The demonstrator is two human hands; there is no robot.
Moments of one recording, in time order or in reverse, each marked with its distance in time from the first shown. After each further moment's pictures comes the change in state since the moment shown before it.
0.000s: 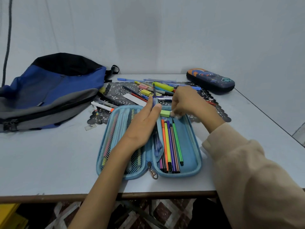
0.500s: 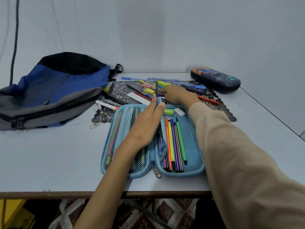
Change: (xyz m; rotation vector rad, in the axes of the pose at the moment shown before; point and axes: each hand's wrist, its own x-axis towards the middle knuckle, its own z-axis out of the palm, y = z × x) left_hand 0.000 -0.001 0.000 0.006 -0.003 -0.003; right_hand 0.099 0.002 0.034 -0.128 -0.056 -0.148
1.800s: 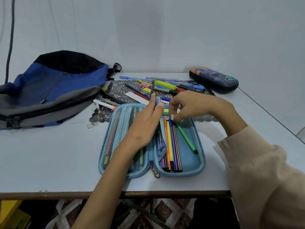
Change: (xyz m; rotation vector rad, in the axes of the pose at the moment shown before) left_hand -0.002 0.004 0.001 0.019 0.024 0.004; right_hand -0.117 -0.009 -0.041 0.169 -0.192 -0.183
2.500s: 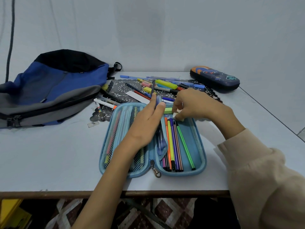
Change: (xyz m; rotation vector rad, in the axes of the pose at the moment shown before) left_hand 0.000 0.000 0.000 0.011 -0.008 -0.002; right_hand 0.000 -0.001 0.008 -0.229 0.171 0.071
